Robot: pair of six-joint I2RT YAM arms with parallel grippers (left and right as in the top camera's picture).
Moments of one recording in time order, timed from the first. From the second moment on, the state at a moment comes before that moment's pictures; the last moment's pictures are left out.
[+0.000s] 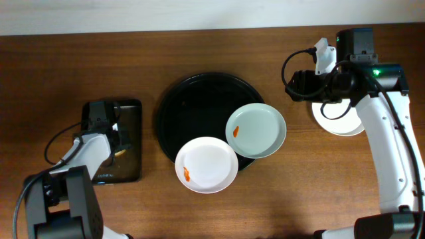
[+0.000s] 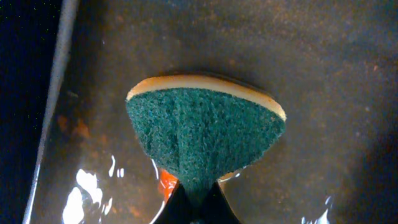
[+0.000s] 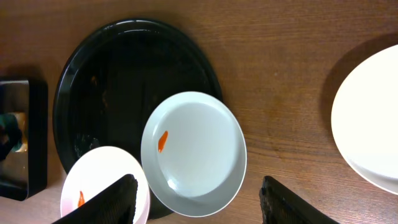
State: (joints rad) left arm 0.14 1.72 0.86 -0.36 -0.20 -0.11; right arm 0.01 1.59 1.62 -1.12 -0.31 0.10
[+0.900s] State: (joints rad) left arm 0.14 1.93 1.24 -0.86 0.02 -0.18; right arm 0.01 1.59 1.62 -1.15 -0.31 0.10
